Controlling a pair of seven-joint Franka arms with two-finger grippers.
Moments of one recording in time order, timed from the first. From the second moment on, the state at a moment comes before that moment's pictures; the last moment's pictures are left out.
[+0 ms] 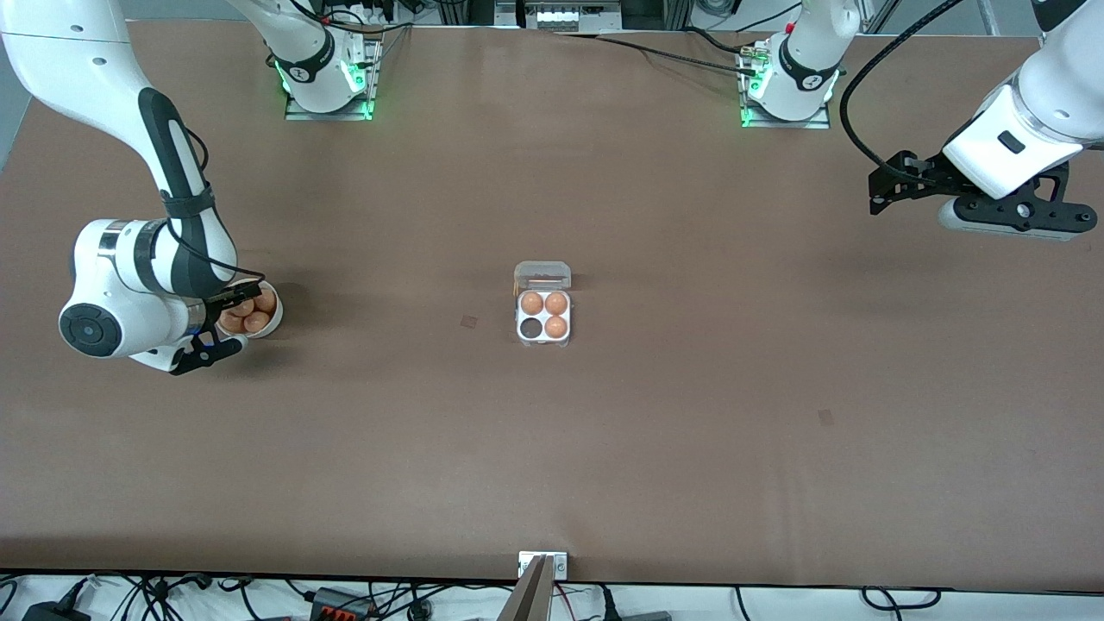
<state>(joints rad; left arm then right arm) 0.05 0.01 -0.20 -1.60 0.00 1.55 -0.05 0.02 0.56 -0.08 -1.75 -0.09 1.87 -0.40</state>
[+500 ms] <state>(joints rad) 0.05 0.01 -0.20 -1.59 0.00 1.55 -0.05 0.02 0.56 -0.08 -1.75 -0.09 1.87 -0.40</state>
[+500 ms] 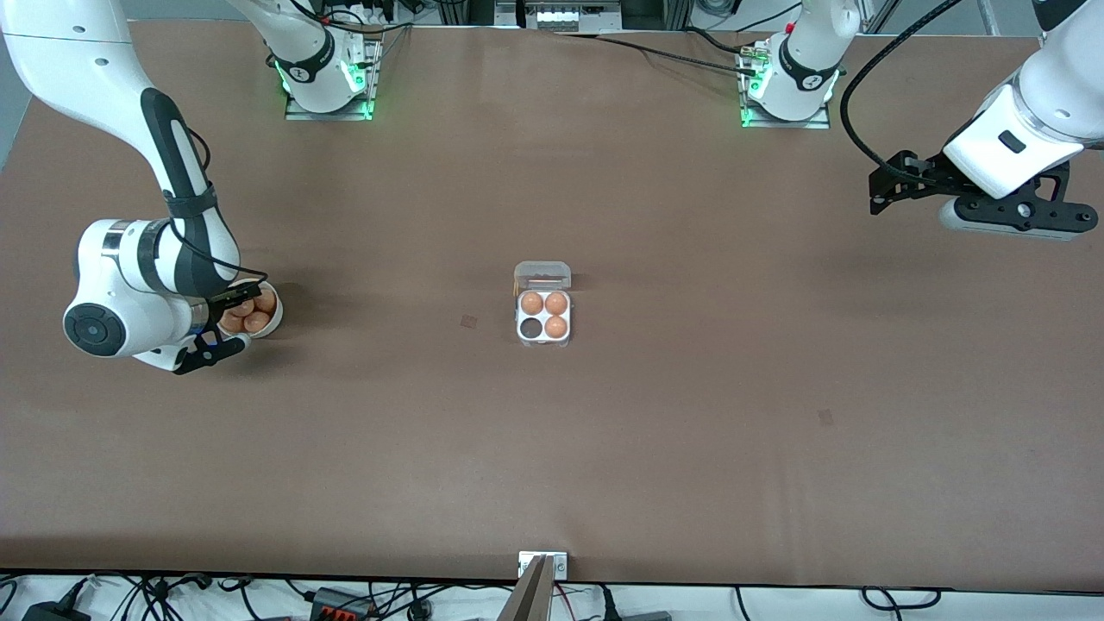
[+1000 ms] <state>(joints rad) 0.06 0.01 -0.19 -1.57 0.00 1.53 -0.05 0.03 0.56 -0.08 -1.75 -0.09 1.89 -0.40</state>
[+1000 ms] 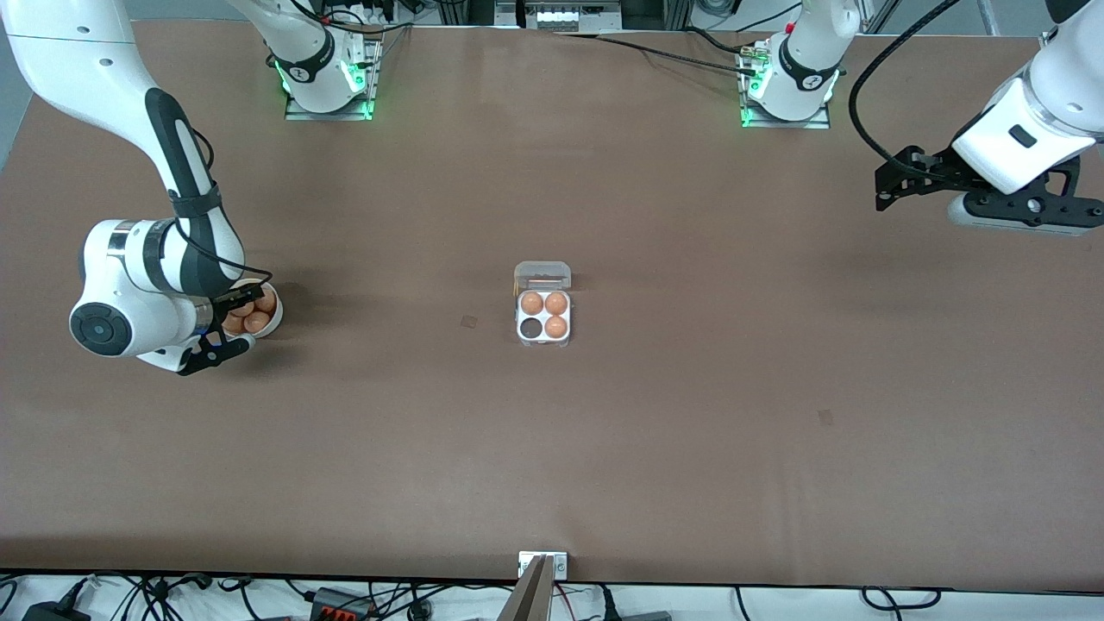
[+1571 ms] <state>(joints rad) 0.06 0.01 -0.19 -1.57 0.00 1.53 -0.05 0.03 0.56 -0.08 -1.76 -0.10 1.90 -0.40</state>
